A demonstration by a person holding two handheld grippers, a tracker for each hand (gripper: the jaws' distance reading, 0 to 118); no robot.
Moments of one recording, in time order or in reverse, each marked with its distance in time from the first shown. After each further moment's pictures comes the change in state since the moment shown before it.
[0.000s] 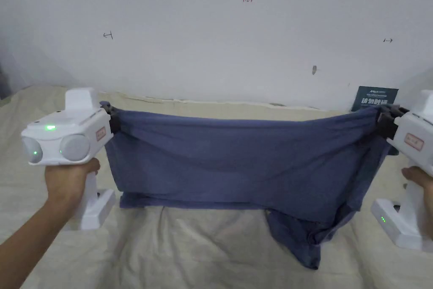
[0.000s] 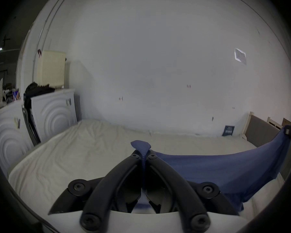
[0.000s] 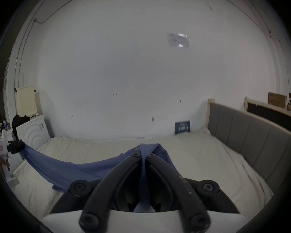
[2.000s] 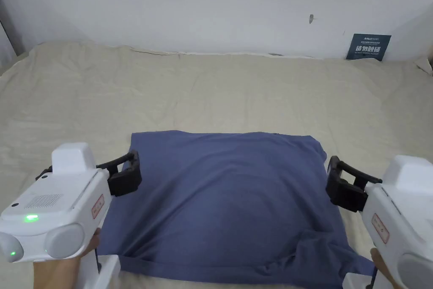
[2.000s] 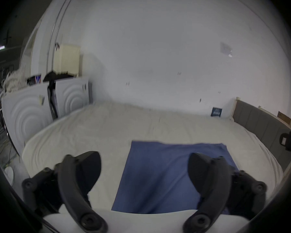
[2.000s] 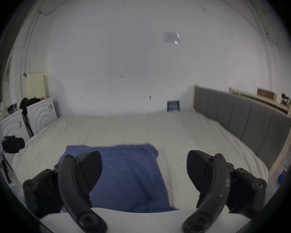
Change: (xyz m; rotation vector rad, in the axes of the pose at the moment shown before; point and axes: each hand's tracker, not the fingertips) left arm 0.012 -0.127 0.273 0.002 0.011 -0.016; right arm -0.055 -0.144 0.268 -0.006 -0.060 0.062
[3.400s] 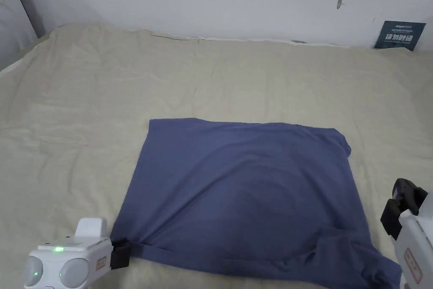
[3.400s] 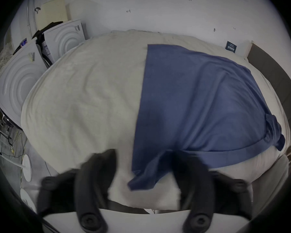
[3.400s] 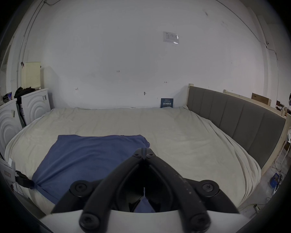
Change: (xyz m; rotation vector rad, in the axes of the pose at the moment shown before) left arm -0.075 -0.161 -0.052 -0.673 0.025 -0.072; right arm 0.003 -0.037 0.005 -0.075 -0.072 0.032
